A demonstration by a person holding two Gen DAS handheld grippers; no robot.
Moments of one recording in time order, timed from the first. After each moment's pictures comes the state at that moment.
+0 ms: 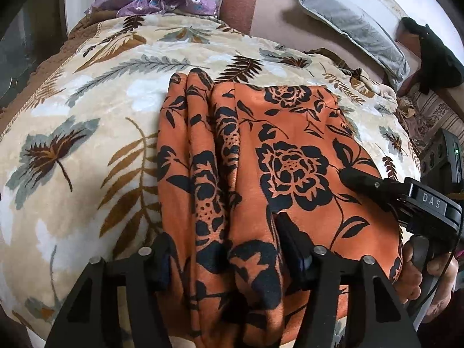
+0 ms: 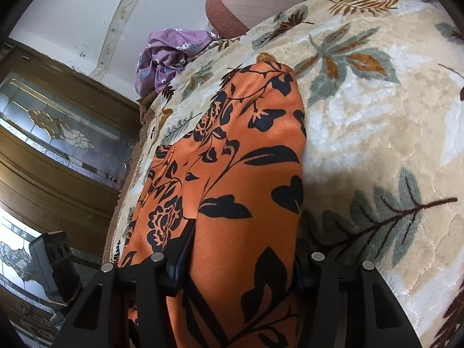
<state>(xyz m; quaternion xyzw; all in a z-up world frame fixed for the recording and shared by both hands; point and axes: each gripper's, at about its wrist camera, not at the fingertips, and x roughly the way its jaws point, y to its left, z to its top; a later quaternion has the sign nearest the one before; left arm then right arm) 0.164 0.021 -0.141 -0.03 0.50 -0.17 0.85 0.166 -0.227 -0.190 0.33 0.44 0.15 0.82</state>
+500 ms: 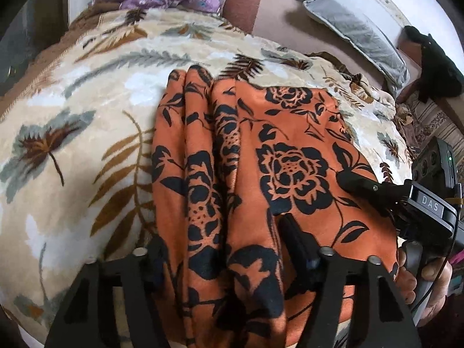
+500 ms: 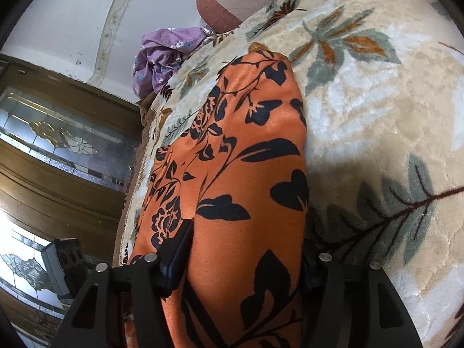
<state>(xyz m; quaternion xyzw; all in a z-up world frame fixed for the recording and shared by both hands) 0.165 0.020 -0.144 -0.04 0.50 -0.18 0.85 0.170 -0.231 -0.199 0.36 0.45 0.16 0.80</state>
